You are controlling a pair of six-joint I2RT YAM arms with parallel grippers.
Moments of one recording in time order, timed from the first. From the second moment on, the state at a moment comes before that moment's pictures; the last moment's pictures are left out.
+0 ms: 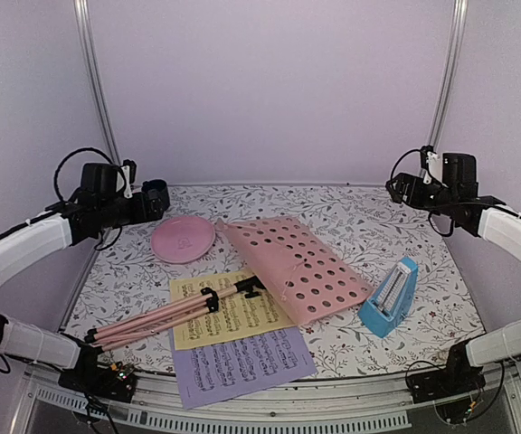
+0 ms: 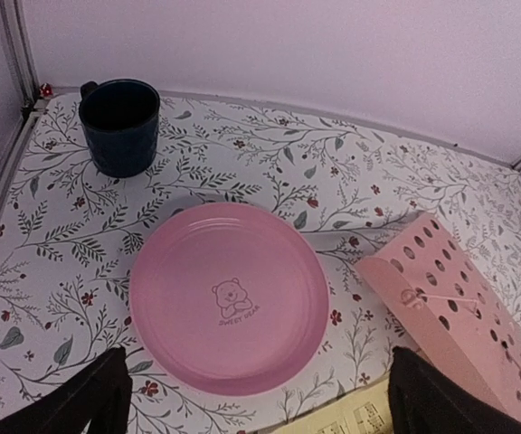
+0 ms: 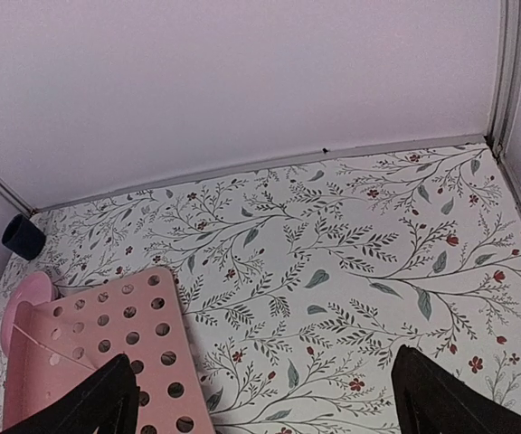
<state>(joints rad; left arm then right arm) -0.28 1.23 0.91 -0.23 -0.04 -0.33 0.15 1.25 0.96 -0.12 -0.12 0.29</state>
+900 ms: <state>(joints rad) -0.34 1.25 0.87 -0.27 0.18 -0.26 0.50 1.49 1.33 -0.32 -0.38 0.22</state>
